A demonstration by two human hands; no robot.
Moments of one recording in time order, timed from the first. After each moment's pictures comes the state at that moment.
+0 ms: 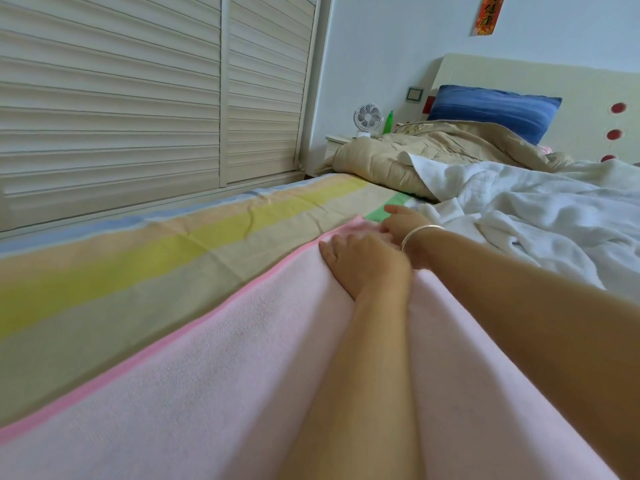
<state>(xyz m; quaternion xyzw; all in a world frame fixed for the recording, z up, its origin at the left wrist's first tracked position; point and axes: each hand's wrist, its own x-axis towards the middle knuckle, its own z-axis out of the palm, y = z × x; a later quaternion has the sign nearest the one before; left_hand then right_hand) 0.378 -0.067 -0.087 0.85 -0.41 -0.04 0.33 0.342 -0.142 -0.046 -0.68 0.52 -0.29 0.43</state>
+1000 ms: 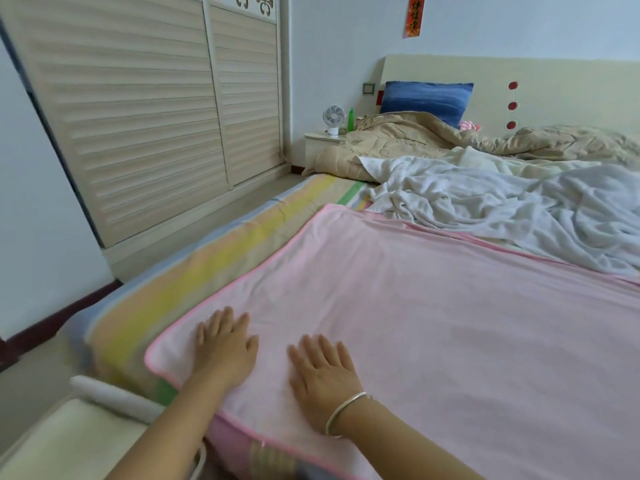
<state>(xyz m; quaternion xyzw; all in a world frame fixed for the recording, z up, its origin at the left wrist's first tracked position) 0.405 0.434 -0.062 0.87 -0.49 -0.06 0.02 0.208 0.408 -0.054 -0.91 0.39 0.04 0.11</state>
